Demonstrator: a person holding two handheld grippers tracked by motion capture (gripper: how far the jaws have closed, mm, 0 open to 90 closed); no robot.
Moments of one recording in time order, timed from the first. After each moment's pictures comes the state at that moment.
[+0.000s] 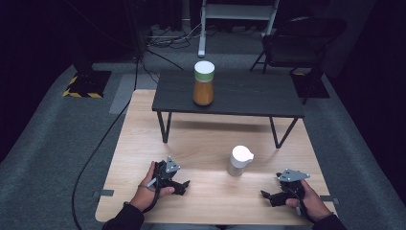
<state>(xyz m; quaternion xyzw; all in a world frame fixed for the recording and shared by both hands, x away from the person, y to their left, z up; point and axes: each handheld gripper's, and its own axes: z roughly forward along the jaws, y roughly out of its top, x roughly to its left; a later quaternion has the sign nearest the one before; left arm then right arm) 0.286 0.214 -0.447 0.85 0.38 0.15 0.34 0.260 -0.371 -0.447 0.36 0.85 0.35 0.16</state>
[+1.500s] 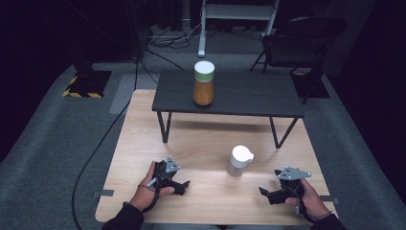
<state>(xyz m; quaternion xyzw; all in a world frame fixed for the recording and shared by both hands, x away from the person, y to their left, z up) 0.287 0.214 -0.447 0.85 0.37 0.14 0.34 0.252 -0.364 -0.433 0.35 0.84 0.38 0.17</state>
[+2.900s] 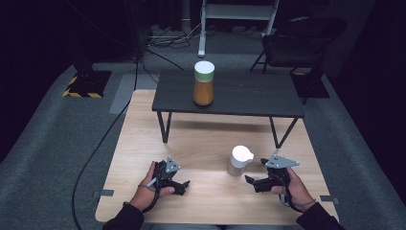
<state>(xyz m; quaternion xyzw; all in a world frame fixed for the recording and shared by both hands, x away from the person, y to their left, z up) 0.287 0.214 -0.447 0.85 0.37 0.14 0.34 0.277 -0.330 -0.425 0.35 0.81 0.44 0.16</state>
